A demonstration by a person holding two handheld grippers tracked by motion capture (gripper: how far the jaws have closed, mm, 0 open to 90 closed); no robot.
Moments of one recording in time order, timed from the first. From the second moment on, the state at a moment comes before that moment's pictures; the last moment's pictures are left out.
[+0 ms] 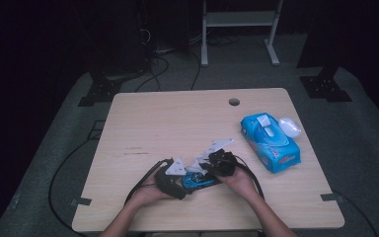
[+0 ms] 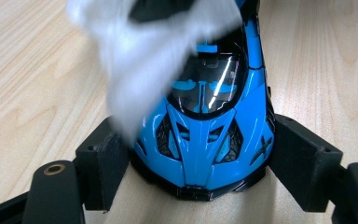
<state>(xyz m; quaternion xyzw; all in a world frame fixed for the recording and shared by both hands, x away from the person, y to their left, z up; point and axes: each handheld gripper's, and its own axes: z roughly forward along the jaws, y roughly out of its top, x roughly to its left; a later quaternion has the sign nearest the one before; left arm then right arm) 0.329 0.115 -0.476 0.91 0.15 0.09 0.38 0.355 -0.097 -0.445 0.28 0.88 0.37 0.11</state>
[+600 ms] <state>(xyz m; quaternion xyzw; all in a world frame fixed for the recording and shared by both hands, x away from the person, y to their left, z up) 0.329 0.115 -0.476 0.91 0.15 0.09 0.38 0.346 -0.142 -0.448 0.33 0.86 0.38 0.11</state>
